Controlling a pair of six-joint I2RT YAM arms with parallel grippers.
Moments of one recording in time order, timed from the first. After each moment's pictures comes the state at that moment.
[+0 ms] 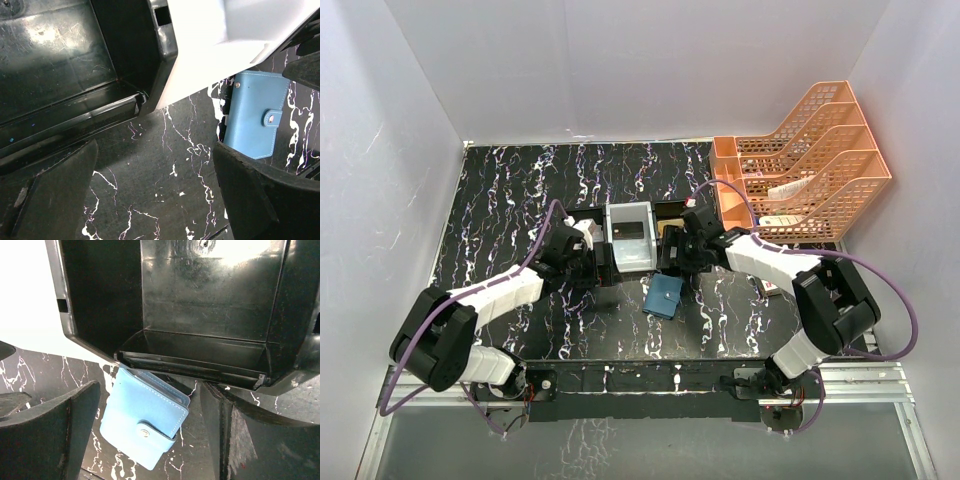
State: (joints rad) left arm -0.54 1.35 0.62 -0.10 0.18 -0.53; right arm 0.55 1.56 0.91 -0.30 -0.10 0.61
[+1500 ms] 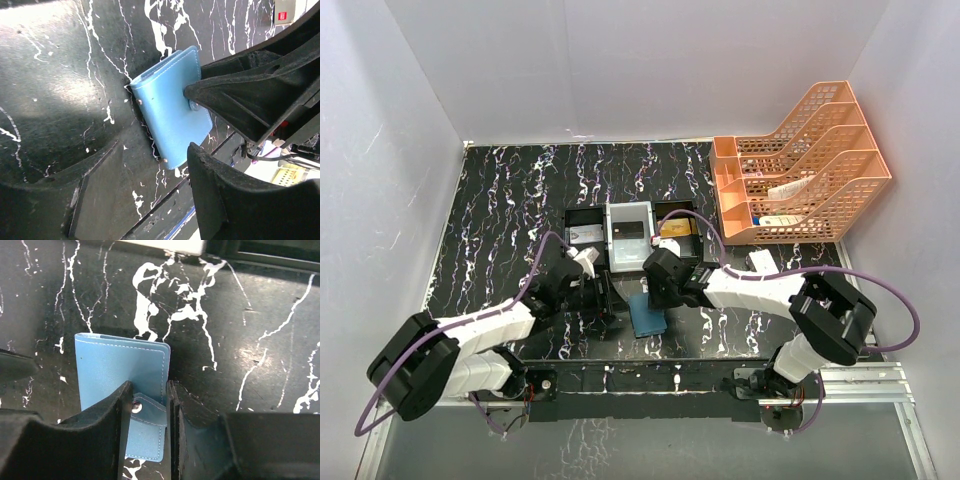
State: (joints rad) left arm -0.69 1.16 0.34 0.12 0.29 -0.83; right arm 0.94 1.53 0.82 -0.31 0.15 0.71
